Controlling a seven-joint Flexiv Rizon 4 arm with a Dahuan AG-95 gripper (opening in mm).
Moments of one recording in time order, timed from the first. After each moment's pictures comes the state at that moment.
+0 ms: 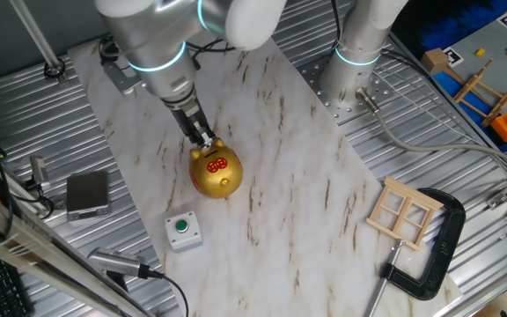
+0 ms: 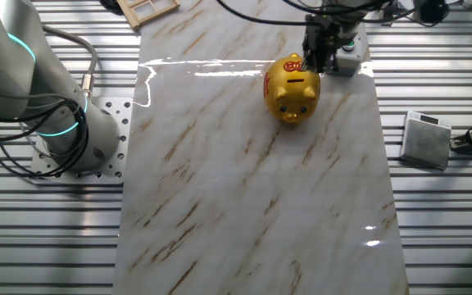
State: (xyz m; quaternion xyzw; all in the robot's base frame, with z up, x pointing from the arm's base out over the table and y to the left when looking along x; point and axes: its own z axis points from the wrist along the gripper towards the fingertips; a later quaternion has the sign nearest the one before) arm 0.498 0.091 0.165 0.07 -0.99 -0.06 0.06
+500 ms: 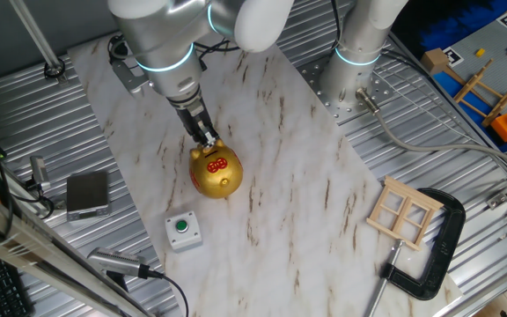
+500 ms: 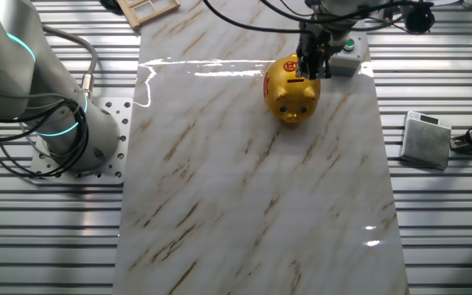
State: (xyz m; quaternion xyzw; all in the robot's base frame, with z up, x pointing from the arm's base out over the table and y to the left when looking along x) arm 0.496 0.086 0.154 0.07 -0.99 -0.06 0.06
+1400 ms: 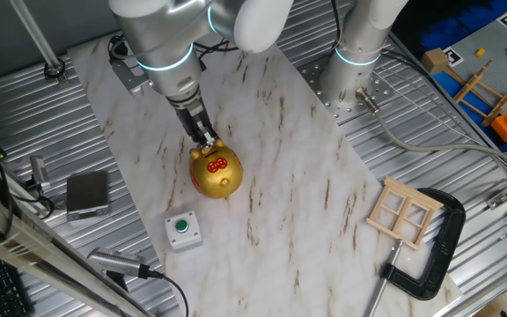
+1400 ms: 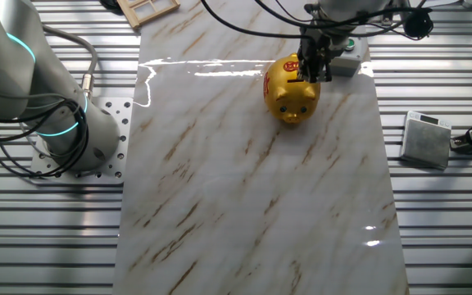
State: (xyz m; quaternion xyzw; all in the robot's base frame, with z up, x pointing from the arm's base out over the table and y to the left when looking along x) arm 0.497 0.084 0.151 0.07 -0.99 -0.06 0.05
